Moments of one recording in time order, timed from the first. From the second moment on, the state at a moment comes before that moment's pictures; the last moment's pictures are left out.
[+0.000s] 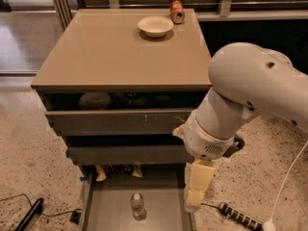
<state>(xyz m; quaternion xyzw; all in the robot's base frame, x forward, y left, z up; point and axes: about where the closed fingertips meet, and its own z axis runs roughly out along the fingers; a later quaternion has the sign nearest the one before) 0.371 -0.073 0.784 -0.70 0.69 0.15 0.08</state>
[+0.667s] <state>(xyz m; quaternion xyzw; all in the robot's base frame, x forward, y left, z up) 0.386 -0.040 0.768 -0.72 0.67 0.16 0.09</state>
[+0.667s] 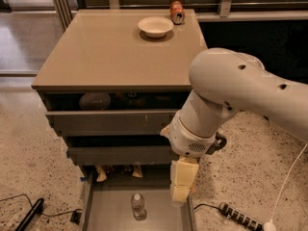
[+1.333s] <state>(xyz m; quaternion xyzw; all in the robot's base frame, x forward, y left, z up) 0.414 -0.011 0.716 -0.72 0.66 0.20 0.09</state>
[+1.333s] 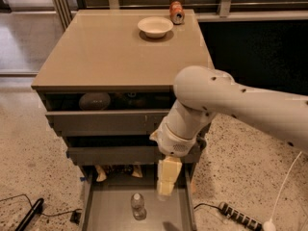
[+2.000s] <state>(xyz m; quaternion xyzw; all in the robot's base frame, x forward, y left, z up) 0.451 0.018 0.656 -0.73 0.68 0.10 0.04</state>
